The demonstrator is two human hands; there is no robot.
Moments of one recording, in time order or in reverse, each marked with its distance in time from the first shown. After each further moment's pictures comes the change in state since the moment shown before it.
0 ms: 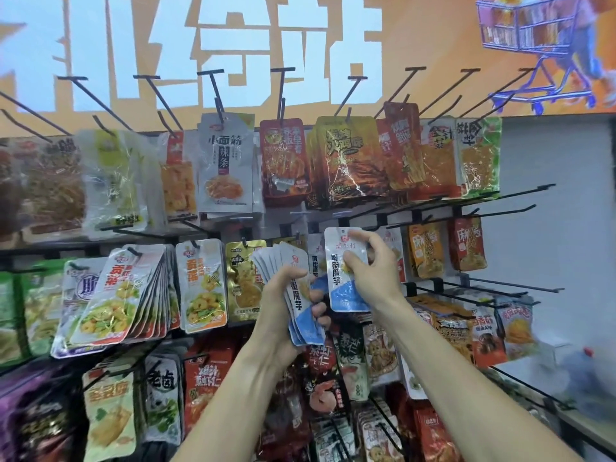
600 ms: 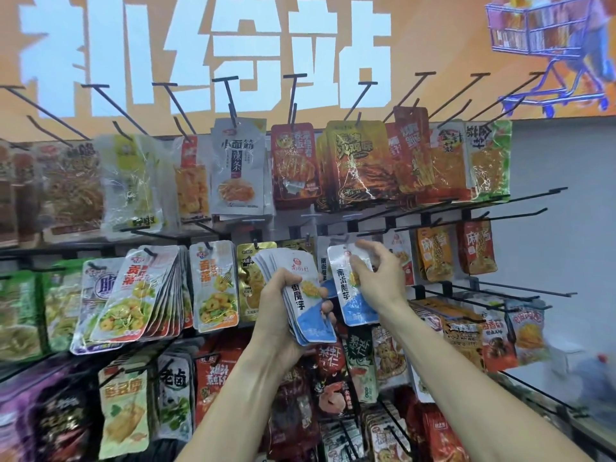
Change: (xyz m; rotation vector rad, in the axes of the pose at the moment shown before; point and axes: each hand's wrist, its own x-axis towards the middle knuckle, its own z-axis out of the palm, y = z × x) left_hand -0.016 0.008 0.002 -0.019 0.057 0.088; right_hand 0.005 0.015 0.005 -0.138 0.039 0.009
